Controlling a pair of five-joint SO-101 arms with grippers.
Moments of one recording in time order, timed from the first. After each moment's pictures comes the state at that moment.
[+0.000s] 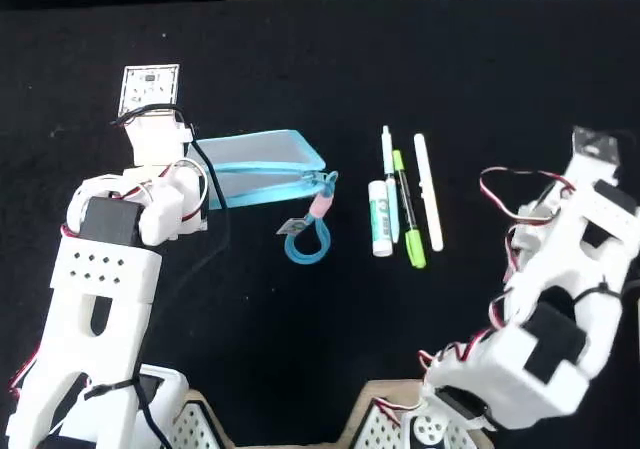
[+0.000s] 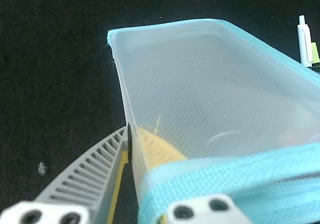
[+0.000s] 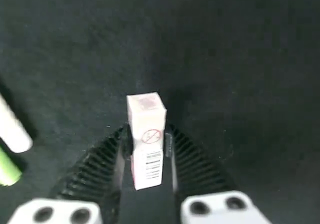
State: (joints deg) left arm 2.7 -37.1 32.9 68.1 7.1; right arm 39.4 4.7 25.2 61.6 18.7
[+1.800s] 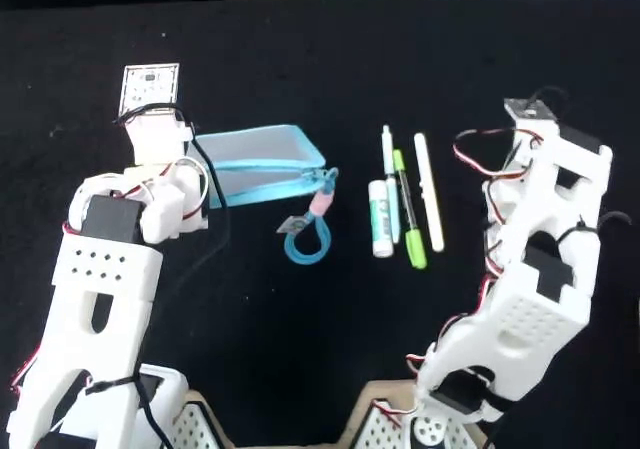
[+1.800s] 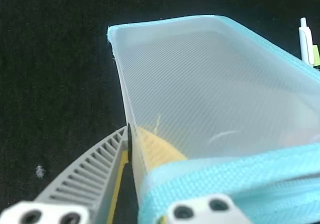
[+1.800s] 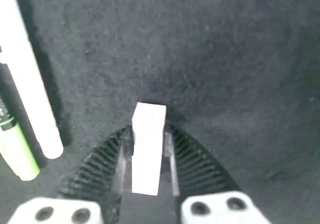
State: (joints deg) left arm 2.7 -37.1 33.6 67.1 7.4; right arm 28.9 24.1 0.2 73.9 31.3
